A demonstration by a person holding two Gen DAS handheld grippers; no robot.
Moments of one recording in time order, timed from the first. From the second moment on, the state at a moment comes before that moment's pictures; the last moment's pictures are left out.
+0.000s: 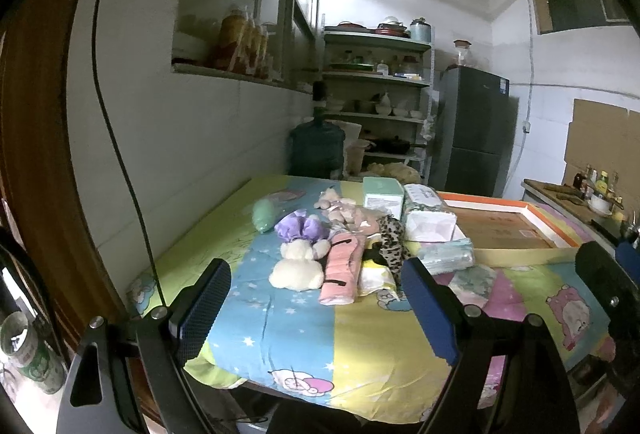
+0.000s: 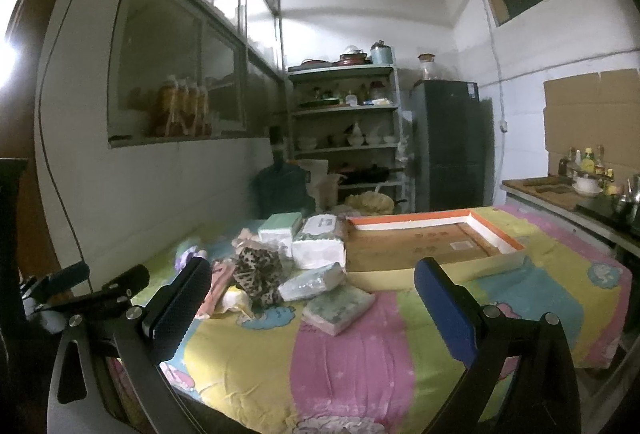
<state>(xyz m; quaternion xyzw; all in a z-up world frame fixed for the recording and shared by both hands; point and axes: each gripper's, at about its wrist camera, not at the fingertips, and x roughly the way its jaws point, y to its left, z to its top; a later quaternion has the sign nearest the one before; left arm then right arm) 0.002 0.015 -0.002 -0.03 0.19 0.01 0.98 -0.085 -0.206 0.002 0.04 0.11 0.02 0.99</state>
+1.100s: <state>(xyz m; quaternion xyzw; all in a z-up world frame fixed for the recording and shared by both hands) 0.010 0.014 -0.009 -0.02 0.20 0.01 0.98 -0.079 -0.208 -0.005 0.04 0.12 0.03 0.99</state>
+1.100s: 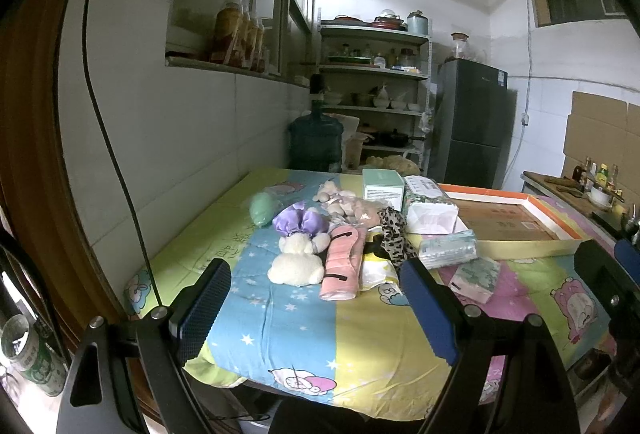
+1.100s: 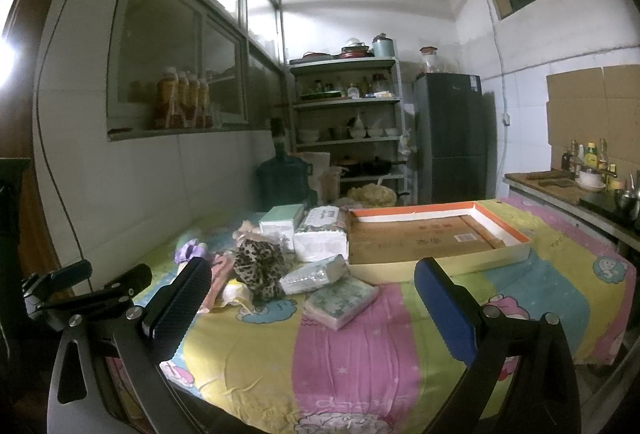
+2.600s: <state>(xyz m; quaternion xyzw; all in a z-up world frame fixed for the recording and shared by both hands) 0.128 0.068 -0.066 -0.06 0.27 -0.01 0.96 0.048 -0.153 -0.040 0.00 0.17 0.19 0.97</state>
